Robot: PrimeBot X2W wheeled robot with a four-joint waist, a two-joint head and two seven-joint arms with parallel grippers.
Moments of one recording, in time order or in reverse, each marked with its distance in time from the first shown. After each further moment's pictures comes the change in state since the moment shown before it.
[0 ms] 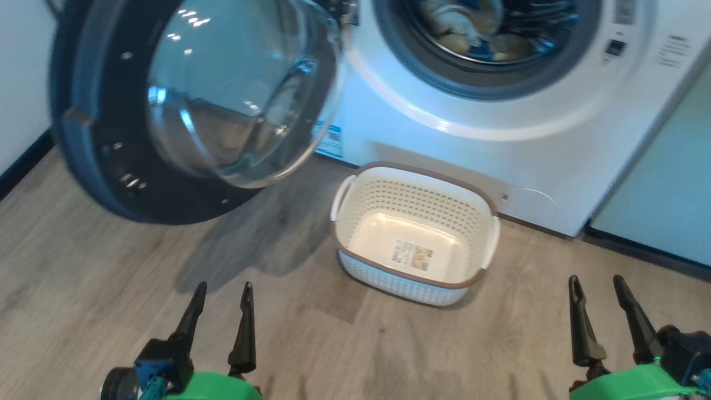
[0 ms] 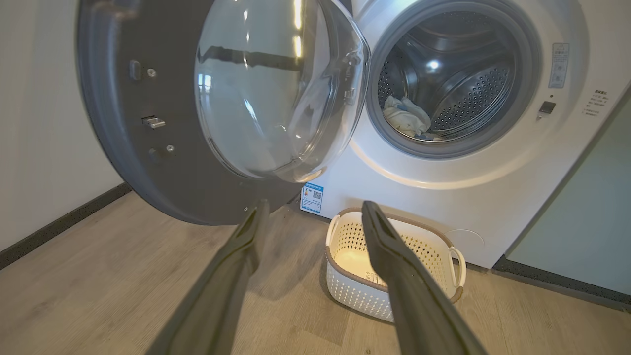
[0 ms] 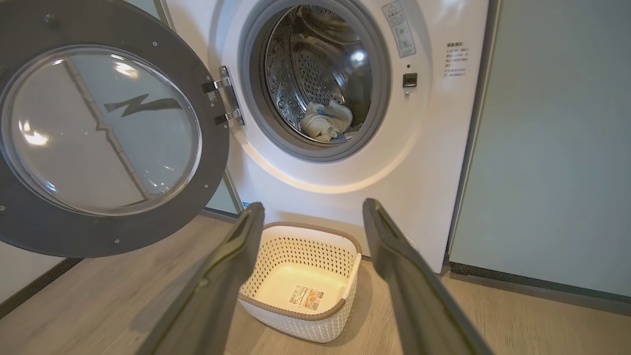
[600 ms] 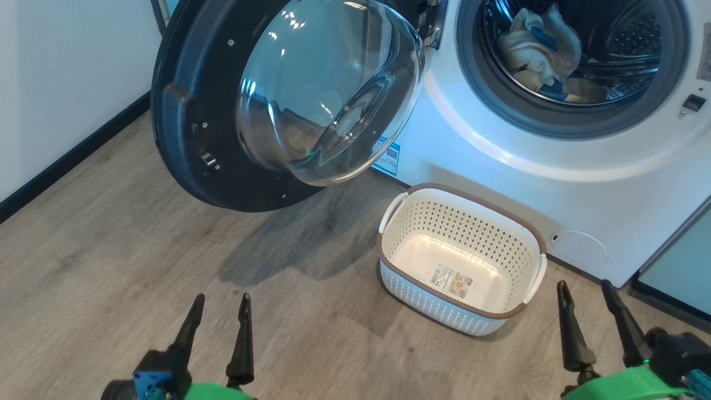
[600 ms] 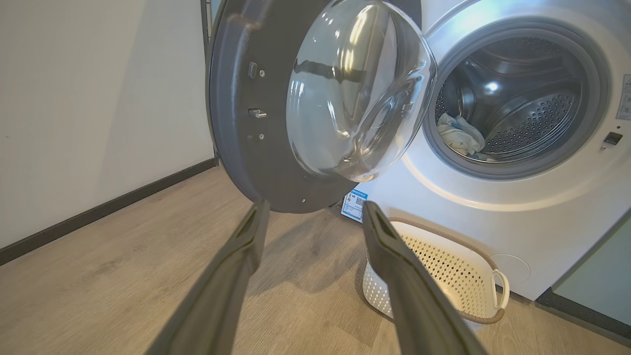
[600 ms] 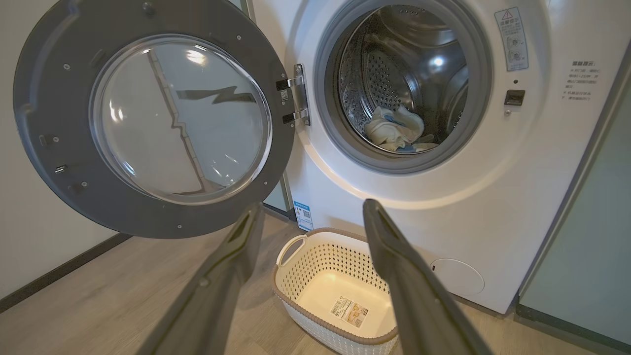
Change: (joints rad) left arm 0.034 -0.002 0.007 -0.005 0.002 -0.001 0.000; right arm 0.005 0.000 0.024 0.003 0.000 0.000 0.013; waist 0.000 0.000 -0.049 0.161
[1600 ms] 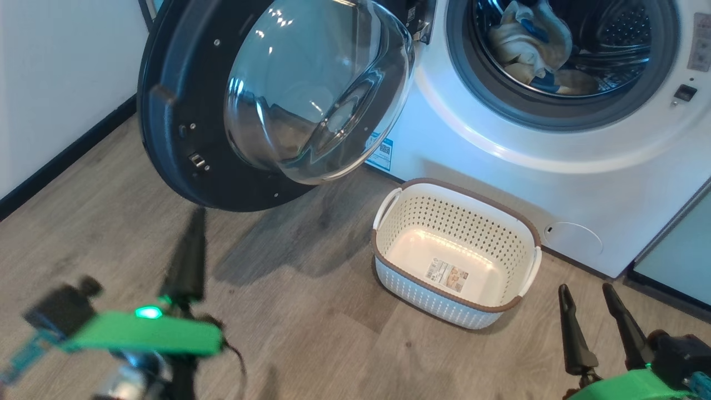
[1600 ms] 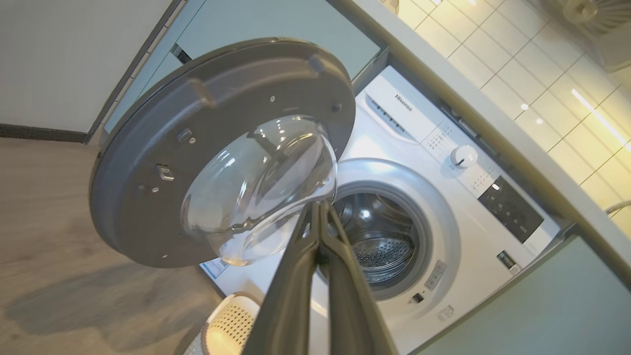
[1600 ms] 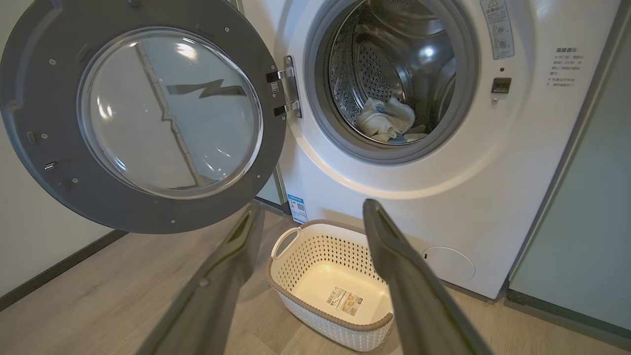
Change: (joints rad) left arm -0.064 -0.075 0.206 -0.221 -0.492 -0.306 0.032; right arm 0.021 0.001 -0.005 -0.028 0.000 0.000 0.028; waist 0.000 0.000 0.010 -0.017
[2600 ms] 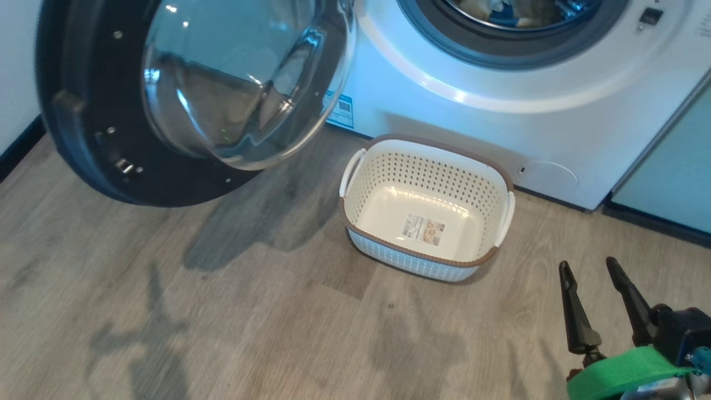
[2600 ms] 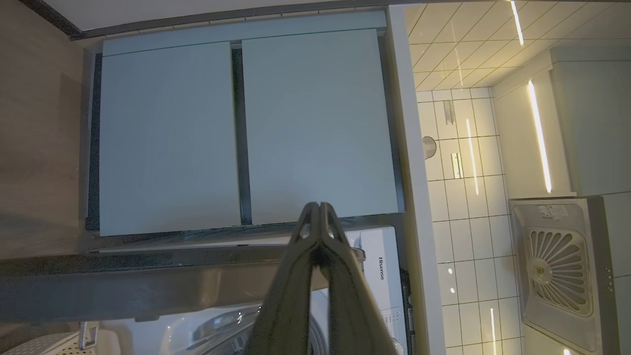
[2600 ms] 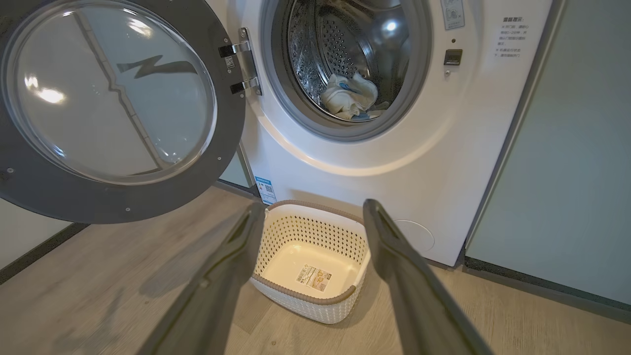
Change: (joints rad) left arm -0.526 0.217 0.559 0.613 -0.885 -0.064 0.406; right arm -0.025 0.000 -0.007 -0.096 -0.064 0.000 0.096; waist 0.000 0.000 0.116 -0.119
